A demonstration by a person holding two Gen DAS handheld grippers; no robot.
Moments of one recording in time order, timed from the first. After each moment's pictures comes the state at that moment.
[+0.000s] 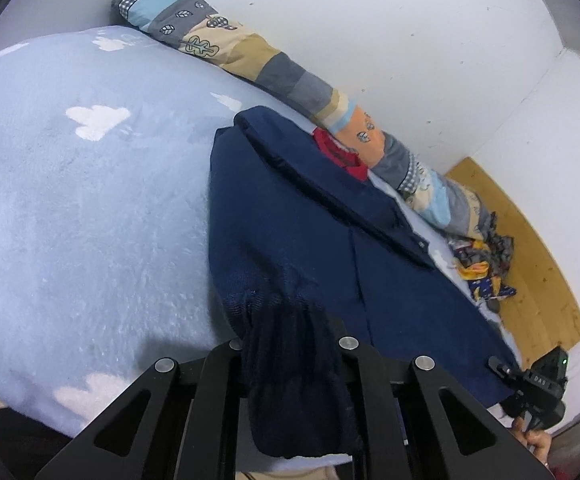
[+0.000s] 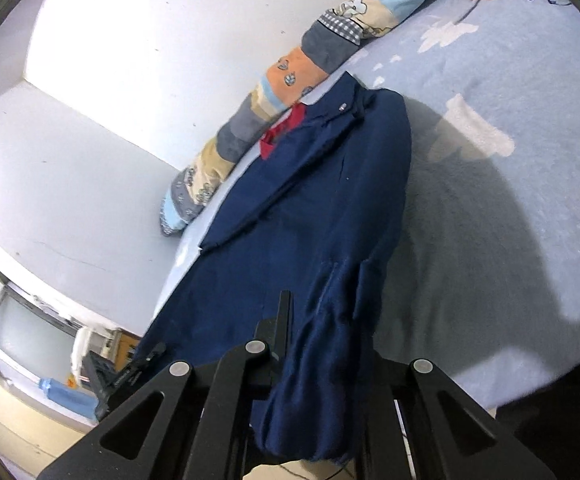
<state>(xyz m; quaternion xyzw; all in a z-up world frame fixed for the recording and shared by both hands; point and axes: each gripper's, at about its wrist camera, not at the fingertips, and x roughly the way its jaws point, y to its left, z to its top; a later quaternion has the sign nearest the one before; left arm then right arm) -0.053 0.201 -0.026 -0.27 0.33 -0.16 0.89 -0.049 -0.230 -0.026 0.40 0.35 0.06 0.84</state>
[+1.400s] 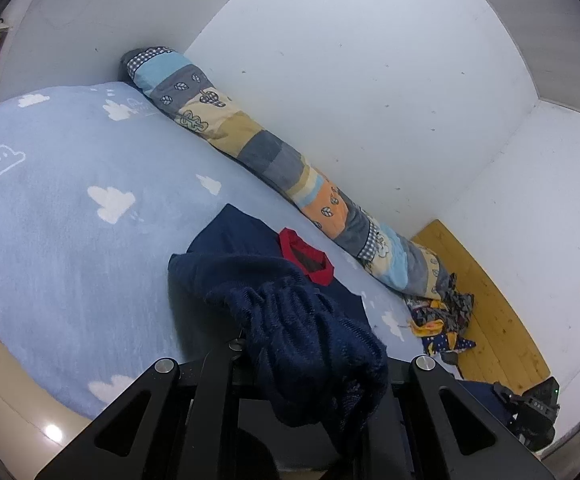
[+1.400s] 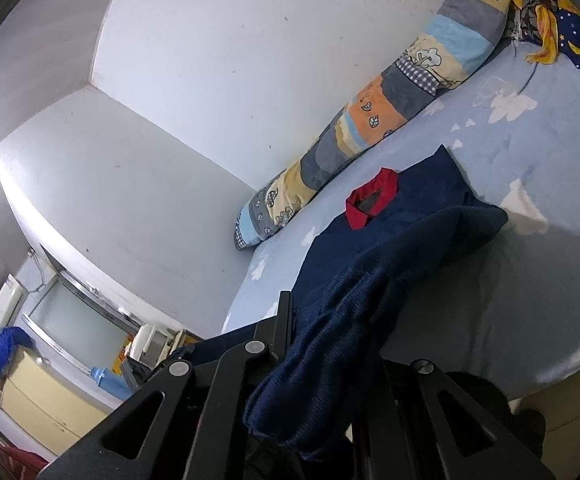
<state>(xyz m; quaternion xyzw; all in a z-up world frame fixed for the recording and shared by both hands) -0.169 0.273 0.071 -0.31 0.24 -0.16 0.91 -0.082 -0.238 0.106 0.41 0.28 0.15 0.86</state>
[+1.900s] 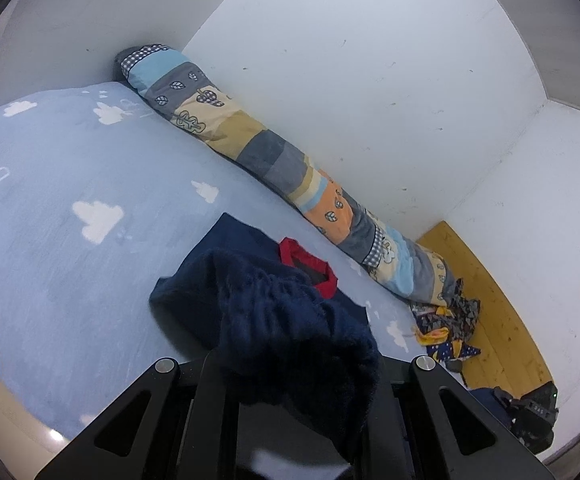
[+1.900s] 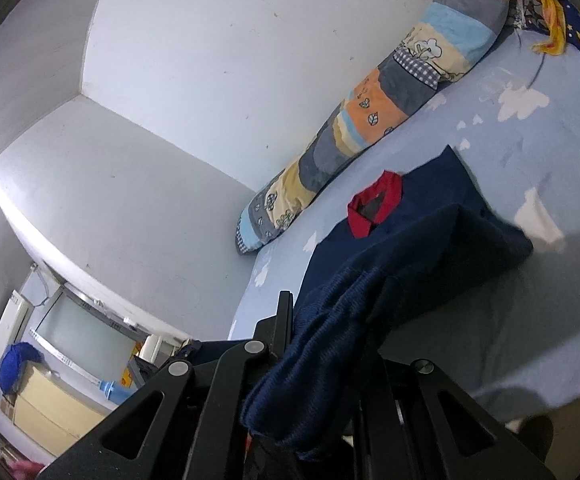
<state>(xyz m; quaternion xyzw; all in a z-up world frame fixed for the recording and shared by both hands) -0.104 0.265 0.087 -0.31 0.25 -0.15 0.90 -0.031 -0.255 0.110 0.43 0.29 0.15 0.84</state>
